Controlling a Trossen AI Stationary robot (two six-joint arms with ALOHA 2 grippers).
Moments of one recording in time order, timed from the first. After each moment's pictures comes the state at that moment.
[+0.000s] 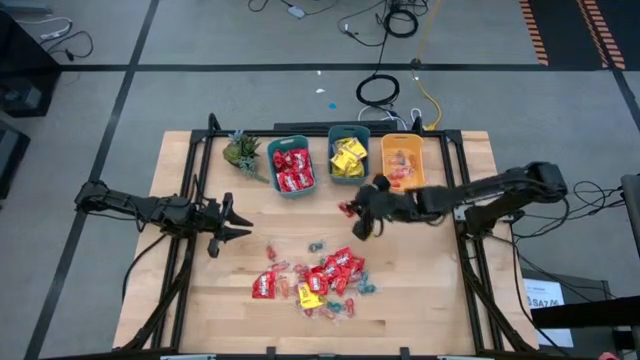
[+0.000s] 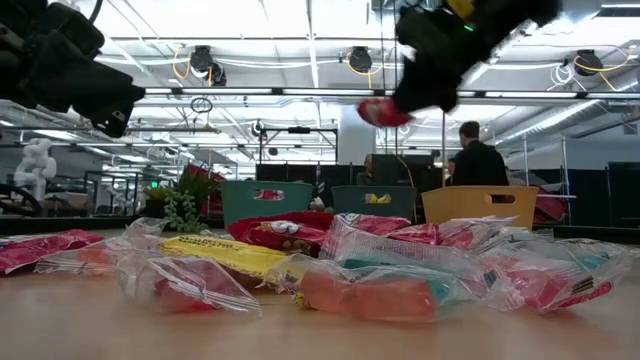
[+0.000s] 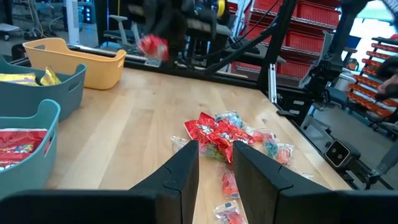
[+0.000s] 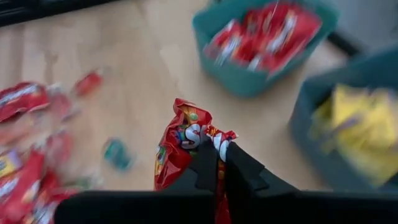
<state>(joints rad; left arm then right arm) -0.24 0.13 0.03 0.00 -0.08 -0.20 0.09 1.38 0.86 -0.16 0.39 0.35</state>
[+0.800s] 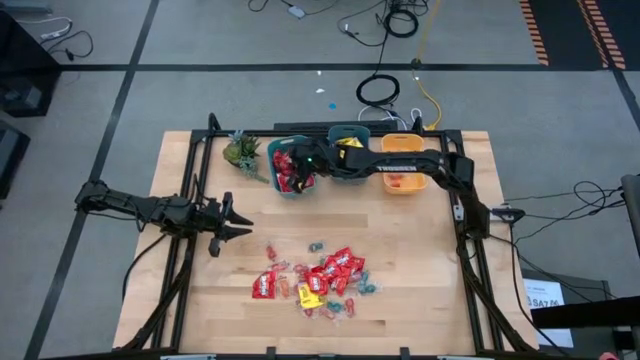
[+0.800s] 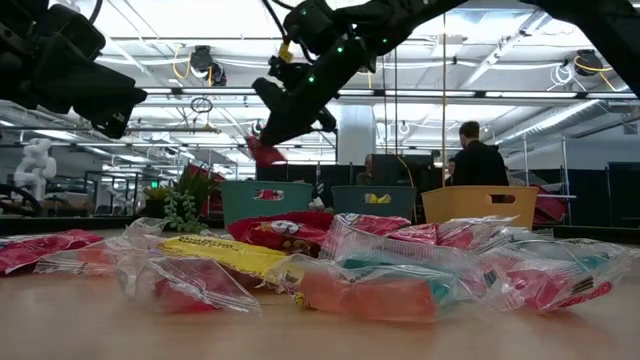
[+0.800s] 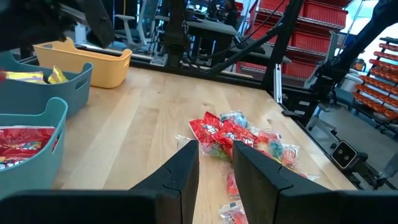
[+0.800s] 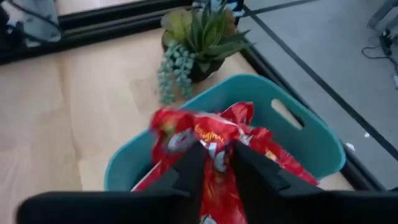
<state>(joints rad) -0.24 0.13 0.03 -0.01 -0.10 -0.20 -0.23 2.07 1.68 -0.24 0.23 0.11</state>
